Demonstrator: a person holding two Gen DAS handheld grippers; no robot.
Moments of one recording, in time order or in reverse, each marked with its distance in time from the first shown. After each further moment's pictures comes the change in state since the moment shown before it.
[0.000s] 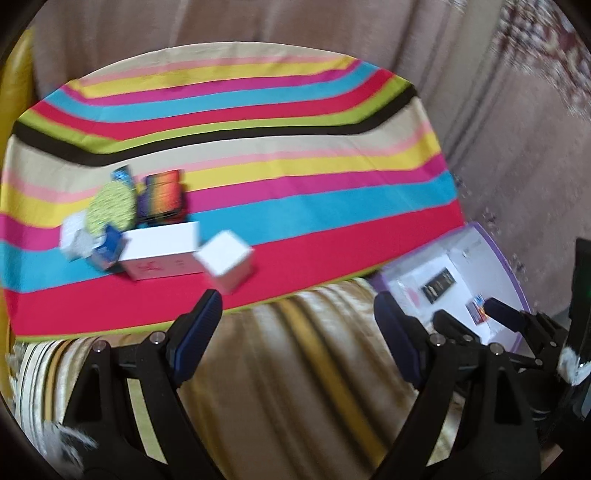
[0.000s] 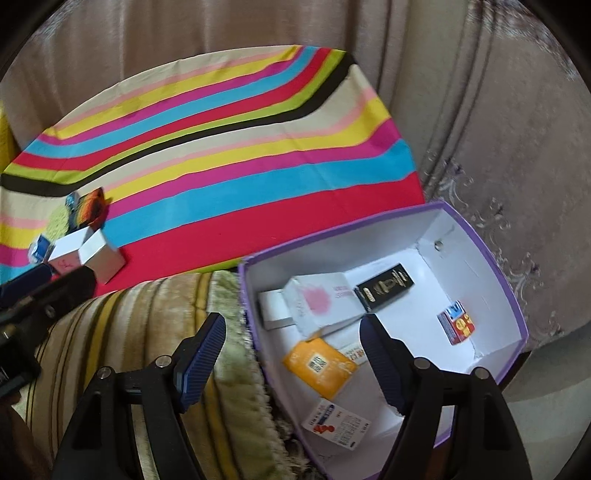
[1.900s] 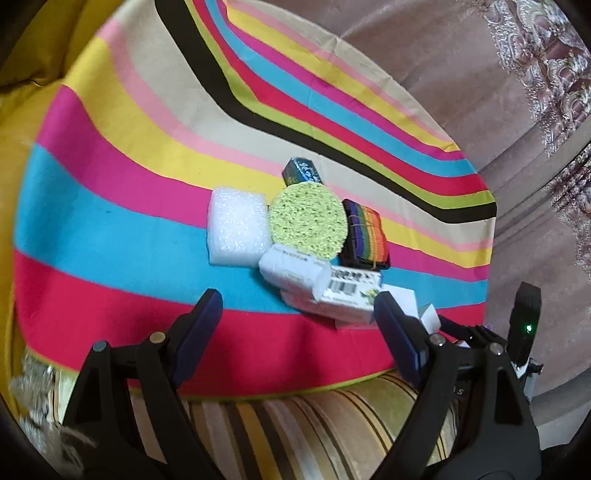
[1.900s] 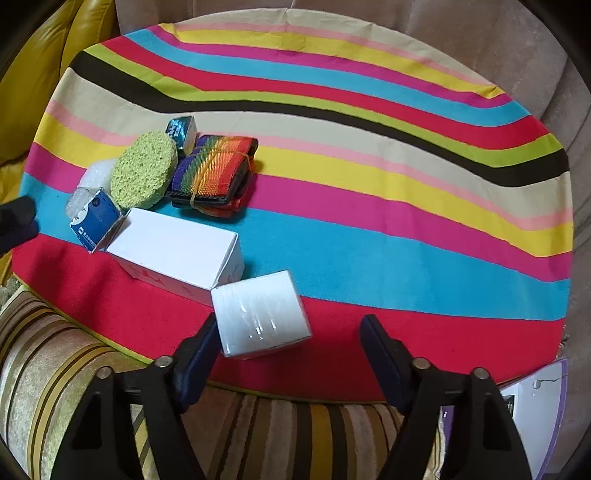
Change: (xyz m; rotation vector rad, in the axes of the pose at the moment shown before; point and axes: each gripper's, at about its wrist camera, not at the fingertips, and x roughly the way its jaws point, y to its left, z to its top) left arm 0.017 0.262 0.013 -0.410 -0.016 -0.144; right arm 0.087 0.197 0.053 -0.442 0.080 0.194
